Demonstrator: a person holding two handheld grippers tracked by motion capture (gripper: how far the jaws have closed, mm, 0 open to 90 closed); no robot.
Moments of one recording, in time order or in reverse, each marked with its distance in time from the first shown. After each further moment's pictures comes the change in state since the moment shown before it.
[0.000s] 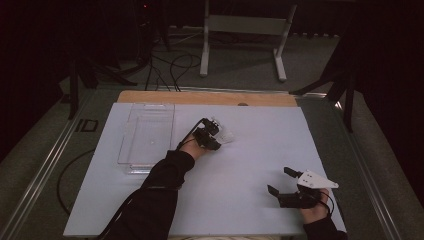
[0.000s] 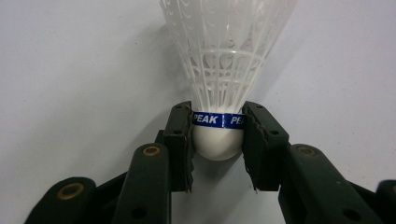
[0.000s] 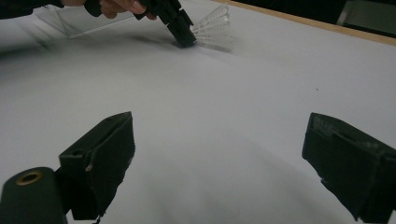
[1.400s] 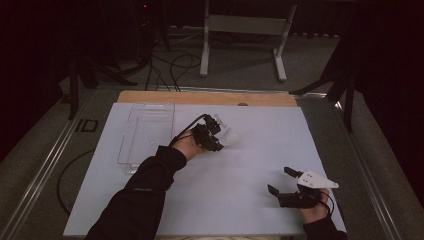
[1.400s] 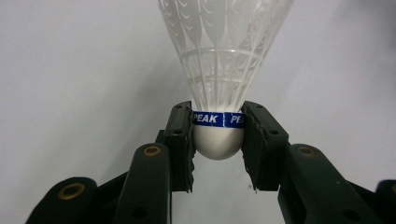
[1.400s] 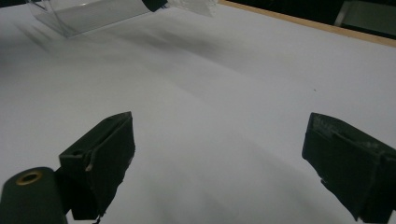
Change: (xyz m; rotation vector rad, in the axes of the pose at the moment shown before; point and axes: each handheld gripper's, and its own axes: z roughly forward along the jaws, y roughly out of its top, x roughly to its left) left arm -0.025 0.011 -0.067 0.005 -0.097 0.145; right arm 0.000 0.001 0.000 -0.001 -0.006 0.001
